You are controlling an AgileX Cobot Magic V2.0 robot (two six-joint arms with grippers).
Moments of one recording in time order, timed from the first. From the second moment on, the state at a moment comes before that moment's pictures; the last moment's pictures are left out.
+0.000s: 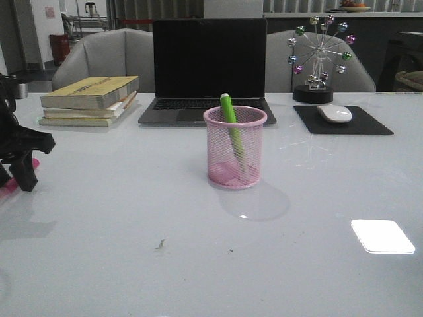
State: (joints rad) left arm -0.09 1.94 -1.21 -0.11 0.56 0.06; right arm -0.16 0.61 -0.55 0.05 0.48 -0.13
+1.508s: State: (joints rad) left arm -0.66 1.76 -1.45 -0.28 -0.16 0.14; right arm -0.16 0.61 -0.55 0.05 0.48 -0.13
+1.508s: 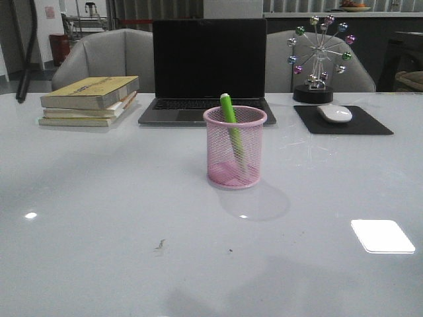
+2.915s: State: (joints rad) left arm -0.70 2.12 -1.15 0.01 -0.95 -0.22; right arm -0.16 0.61 -0.55 0.05 0.48 -0.13
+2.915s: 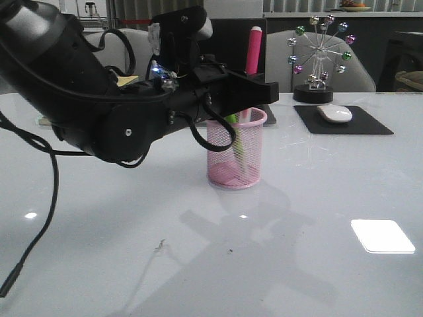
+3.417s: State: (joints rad) left arm -0.70 2.12 -1.15 0.03 -0.98 -0.22; right arm -0.16 0.61 -0.55 0.05 0.48 -0.13
